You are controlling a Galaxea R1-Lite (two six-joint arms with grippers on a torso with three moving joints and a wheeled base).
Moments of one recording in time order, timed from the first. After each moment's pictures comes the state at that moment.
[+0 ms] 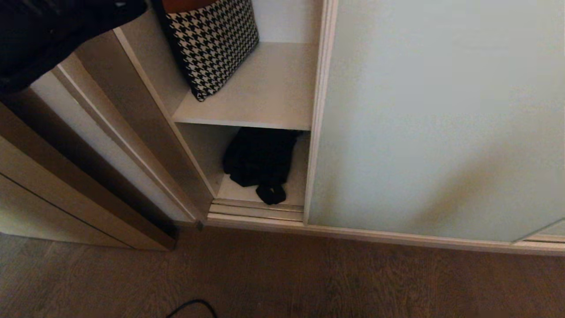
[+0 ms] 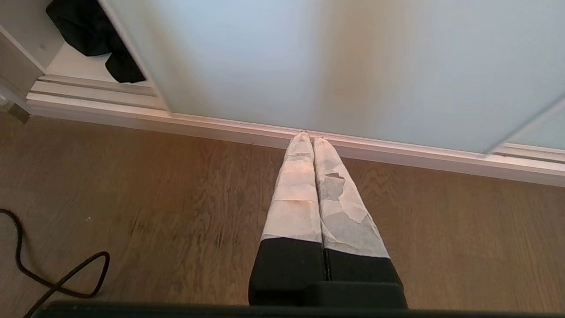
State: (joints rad) left arm -0.36 1.42 -1.29 -0.61 0.25 -0.04; right arm 0.00 0.00 0.00 0.00 0.00 0.02
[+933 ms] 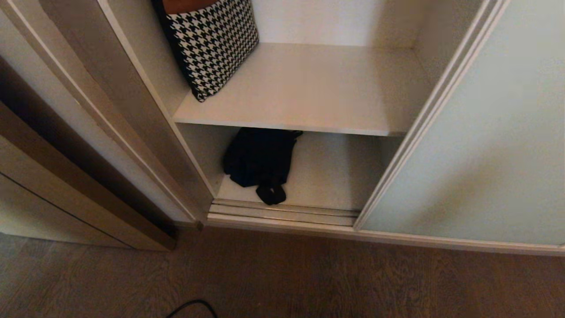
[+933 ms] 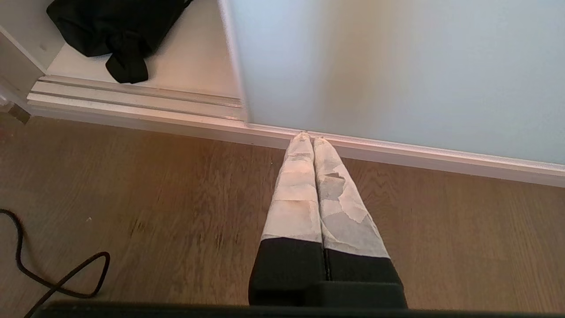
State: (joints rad) left arm -0.07 0.51 -0.43 -0.50 0.38 0.07; right arm 0.00 0.00 0.00 0.00 0.00 0.02
